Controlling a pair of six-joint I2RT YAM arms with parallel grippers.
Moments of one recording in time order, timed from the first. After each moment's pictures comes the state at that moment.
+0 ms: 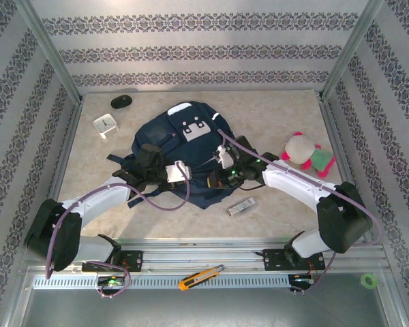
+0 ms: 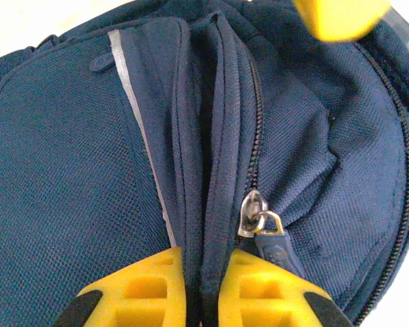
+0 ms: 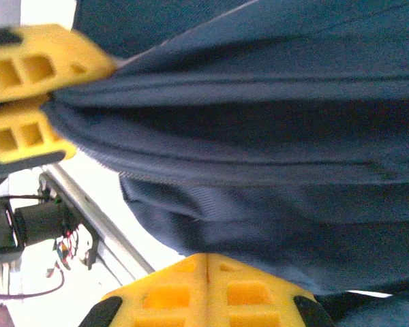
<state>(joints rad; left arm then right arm) -0.46 1.32 0.70 -0.13 0.42 0.83 0.63 1.47 0.95 -0.48 -0.57 0.52</state>
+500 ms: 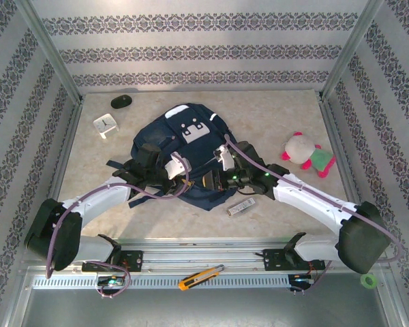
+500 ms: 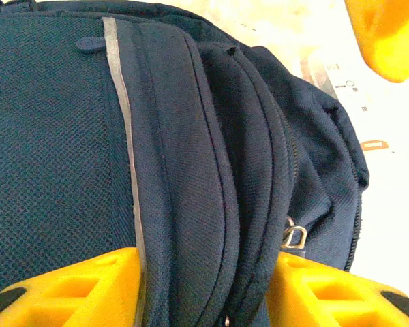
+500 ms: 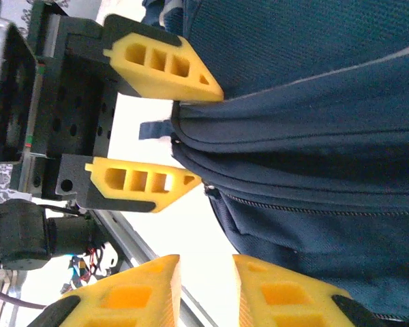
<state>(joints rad) -0.46 1.33 0.70 -0.13 0.54 0.45 0.69 1.27 0.86 -0.32 -0.46 0.60</state>
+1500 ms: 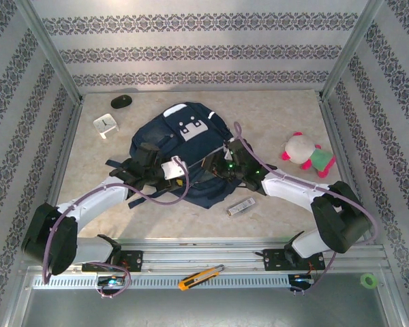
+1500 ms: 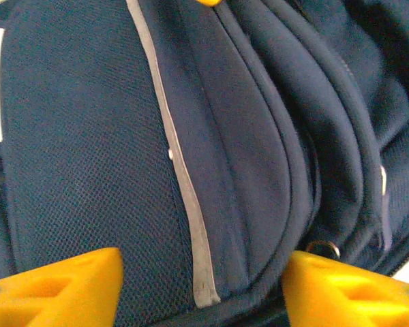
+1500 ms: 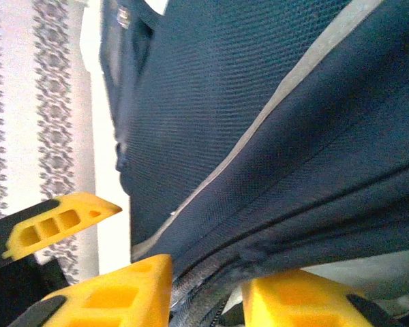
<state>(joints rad) -0.45 1.29 0.73 -0.22 0.29 0.74 0.62 1.47 0.79 0.10 -0.34 1.07</state>
